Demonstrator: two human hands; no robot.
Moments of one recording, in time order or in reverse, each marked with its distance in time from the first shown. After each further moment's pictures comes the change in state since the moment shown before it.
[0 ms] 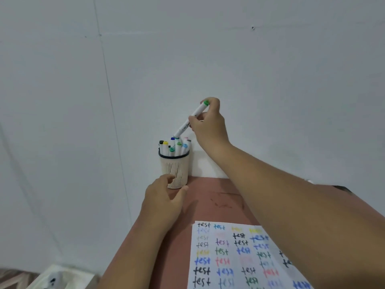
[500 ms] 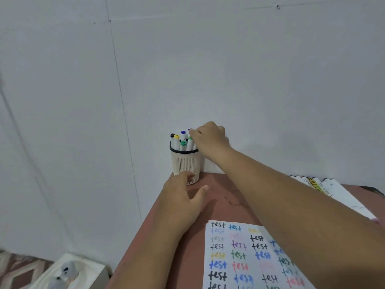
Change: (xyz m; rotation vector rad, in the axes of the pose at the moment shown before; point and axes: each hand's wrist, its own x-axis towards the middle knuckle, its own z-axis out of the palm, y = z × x) left_hand -0.001 -0.003 0.009 0.030 -0.046 0.046; right_hand 0.000 0.044 0.048 -0.524 -0.278 0.125
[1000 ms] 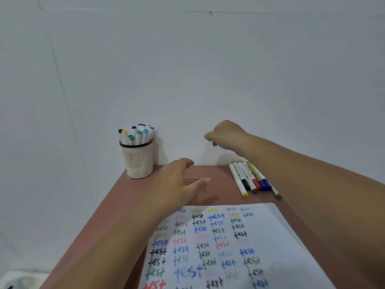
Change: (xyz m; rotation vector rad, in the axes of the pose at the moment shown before) left_hand -0.014 0.087 0.027 0.019 -0.324 0.240; right_hand -0.053 0.096 -0.141 -0.070 -0.116 0.263
